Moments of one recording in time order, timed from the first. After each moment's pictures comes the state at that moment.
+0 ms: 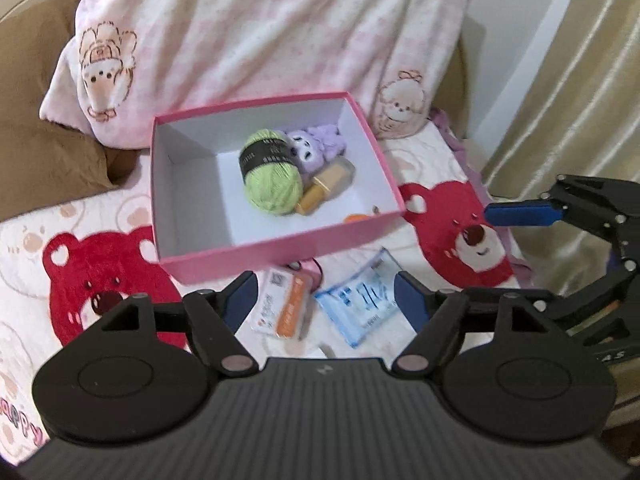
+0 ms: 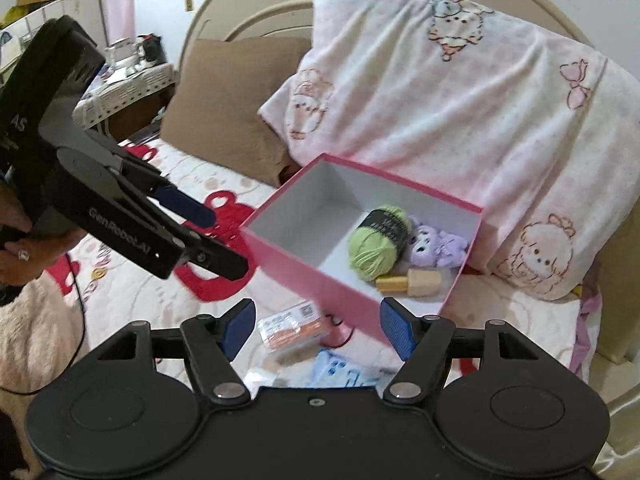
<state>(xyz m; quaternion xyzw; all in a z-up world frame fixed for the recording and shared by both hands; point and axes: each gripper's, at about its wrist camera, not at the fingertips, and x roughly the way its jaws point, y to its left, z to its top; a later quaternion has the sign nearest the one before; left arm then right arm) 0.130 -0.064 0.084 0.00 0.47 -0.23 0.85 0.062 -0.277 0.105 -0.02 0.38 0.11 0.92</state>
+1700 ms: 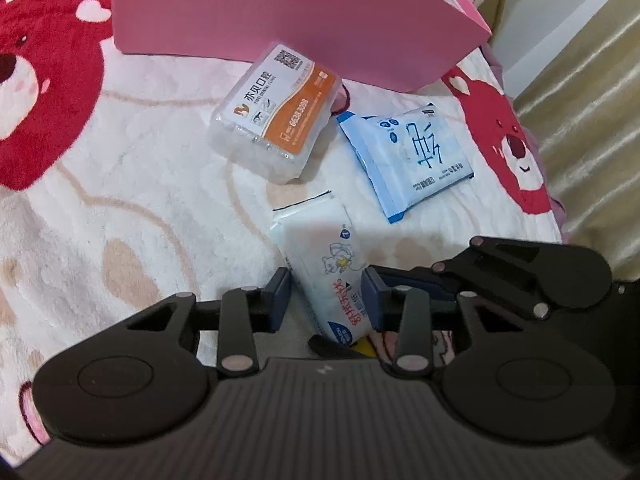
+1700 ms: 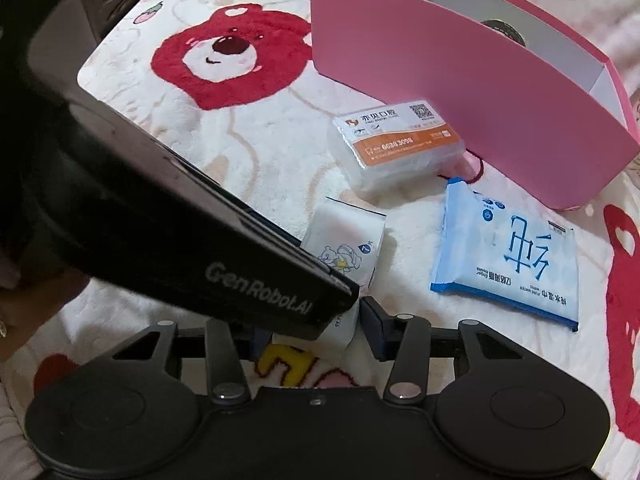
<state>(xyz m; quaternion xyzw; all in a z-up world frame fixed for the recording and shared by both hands) 0.096 -0.049 -0.157 -0.13 0.53 -0.25 0.80 0.066 -0.163 -0.114 -0.08 0.50 0.06 0.86</state>
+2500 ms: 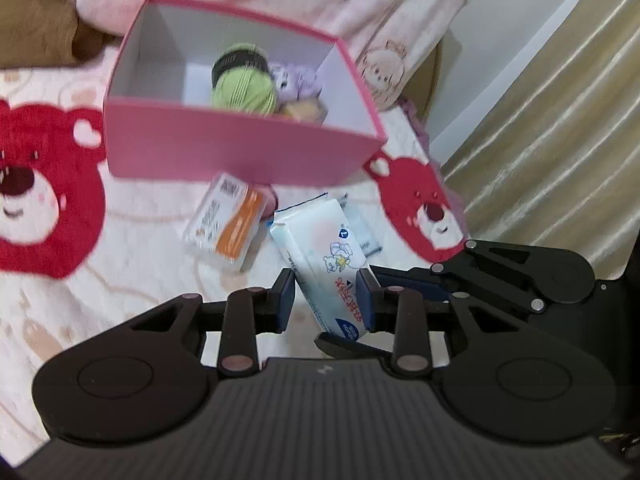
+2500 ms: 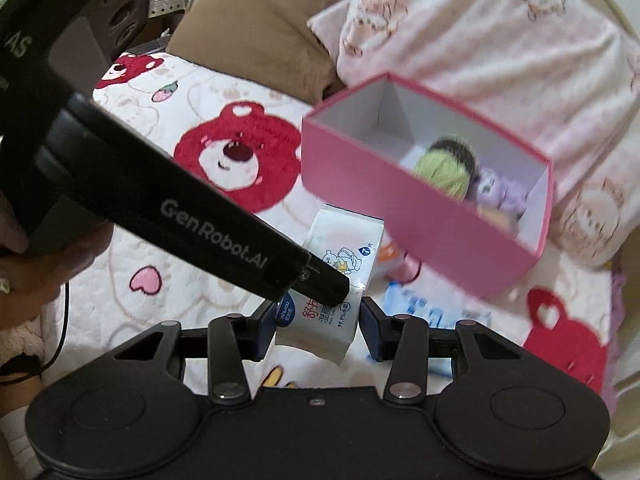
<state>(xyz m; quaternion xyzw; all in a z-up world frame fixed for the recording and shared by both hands) 0.085 -0.027 -0.036 -0.15 0.45 -0.29 0.83 0.047 -0.165 -0.003 -0.12 0.41 0.07 0.90</state>
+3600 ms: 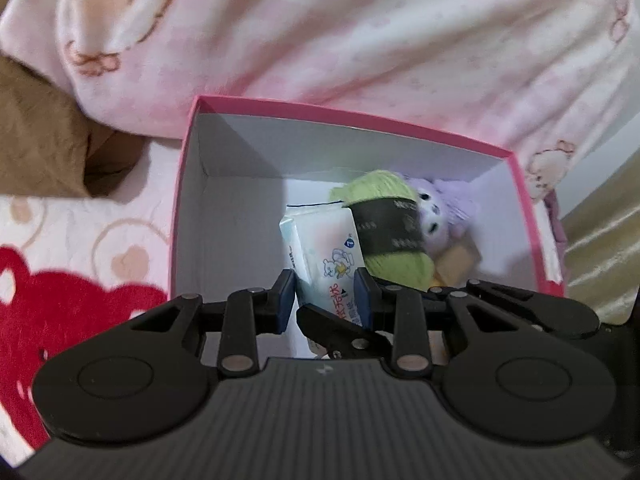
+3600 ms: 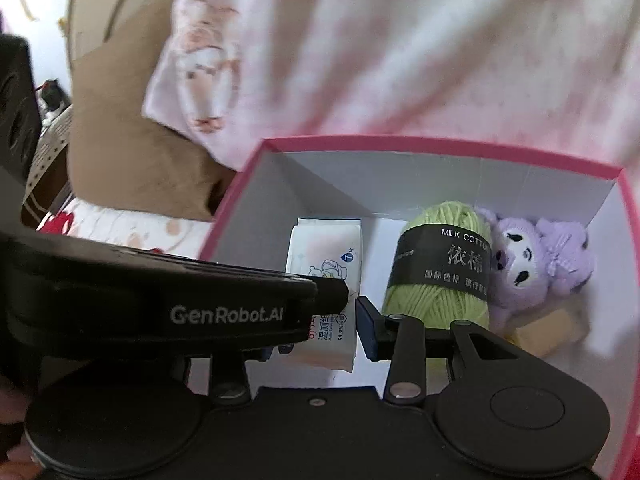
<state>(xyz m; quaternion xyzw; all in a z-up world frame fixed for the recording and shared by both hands) 0.342 -0.024 -0.046 -0.10 0.52 -0.17 0.83 0.313 -0.260 -0.029 0.14 0.44 0.02 0.89</state>
